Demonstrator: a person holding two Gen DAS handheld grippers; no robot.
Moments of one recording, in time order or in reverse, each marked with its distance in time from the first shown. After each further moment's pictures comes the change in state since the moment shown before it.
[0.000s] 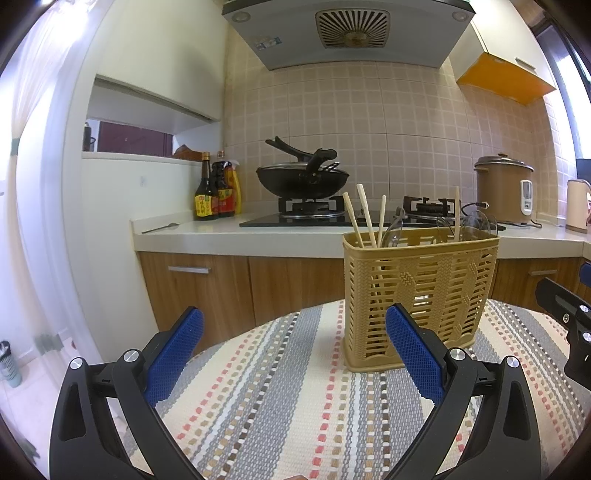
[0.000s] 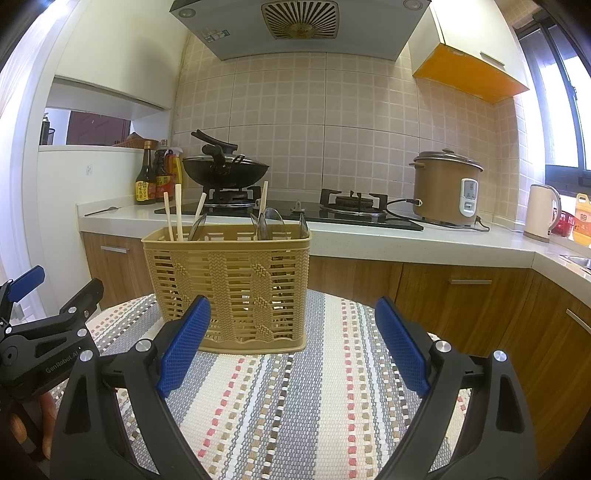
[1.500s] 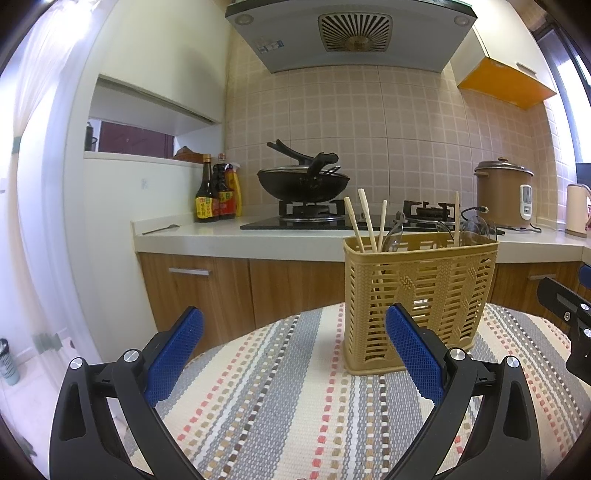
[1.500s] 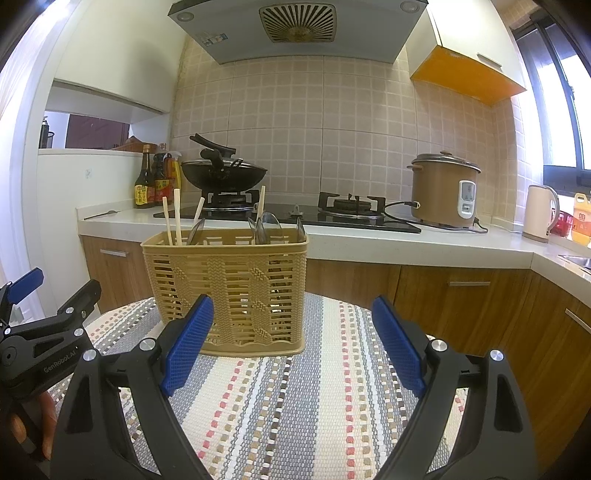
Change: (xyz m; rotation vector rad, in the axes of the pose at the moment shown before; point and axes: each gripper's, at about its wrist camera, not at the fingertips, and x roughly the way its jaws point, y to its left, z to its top) left arm -0.002 -0.001 0.002 -0.009 -0.012 0.001; right arm -0.003 -0.003 0.001 0.002 -0.014 -0.001
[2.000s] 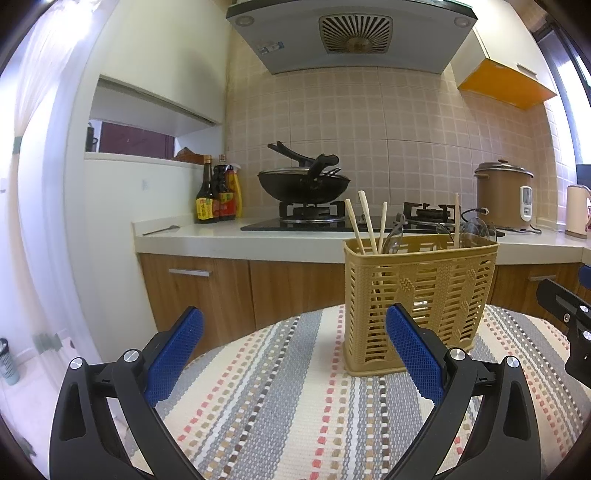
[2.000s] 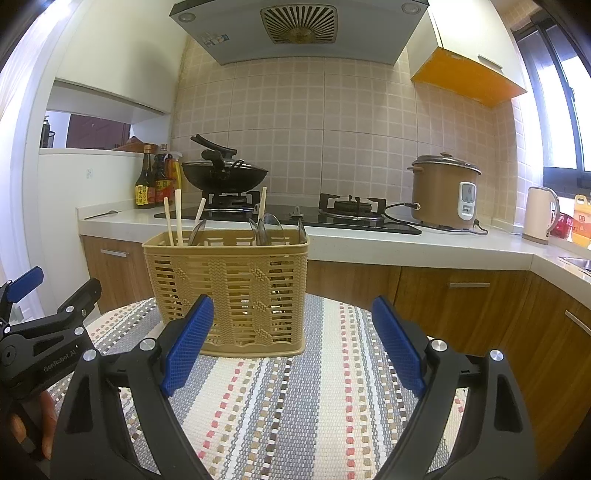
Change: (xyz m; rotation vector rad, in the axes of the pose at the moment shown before) left arm -0.001 0.000 0.000 -0.002 -0.005 0.000; right arm -0.001 0.000 0.001 -0.002 -0.001 0.003
